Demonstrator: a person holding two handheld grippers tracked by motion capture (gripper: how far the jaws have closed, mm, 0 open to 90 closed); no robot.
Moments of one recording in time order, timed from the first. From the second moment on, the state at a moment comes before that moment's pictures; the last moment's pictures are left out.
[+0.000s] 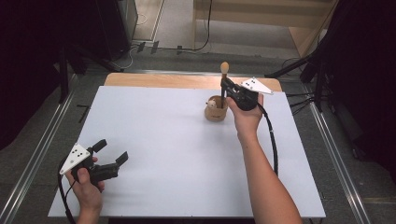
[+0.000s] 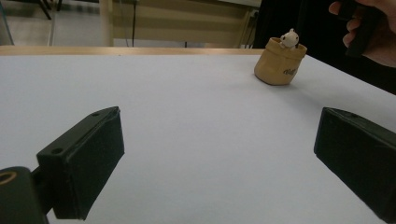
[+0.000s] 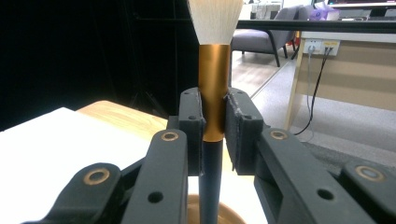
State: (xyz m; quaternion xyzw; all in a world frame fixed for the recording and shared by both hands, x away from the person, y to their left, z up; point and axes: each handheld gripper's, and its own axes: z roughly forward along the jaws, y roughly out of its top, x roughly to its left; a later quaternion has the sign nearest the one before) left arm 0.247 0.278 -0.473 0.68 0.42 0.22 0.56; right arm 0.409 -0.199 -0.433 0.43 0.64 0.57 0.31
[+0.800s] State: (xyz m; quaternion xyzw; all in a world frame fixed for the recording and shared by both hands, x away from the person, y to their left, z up) left arm 0.247 0.278 -0.473 0.68 0.42 0.22 0.56; right arm 0.407 -0.193 -0.465 0.44 0.65 0.55 0.29
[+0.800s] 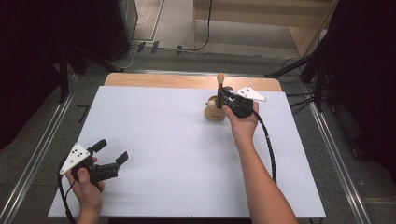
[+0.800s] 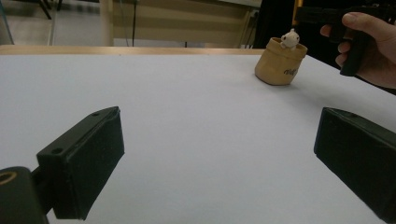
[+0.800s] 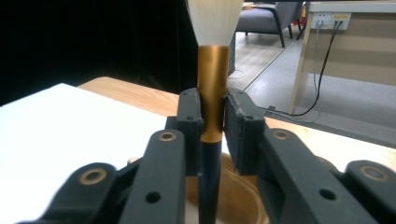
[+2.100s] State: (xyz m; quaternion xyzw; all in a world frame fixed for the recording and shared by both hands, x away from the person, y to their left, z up) left arm 0.247 0.273 -0.473 0.69 0.41 0.22 0.55; right arm 0.323 -0.223 -0.453 0.44 0.66 0.53 0.29
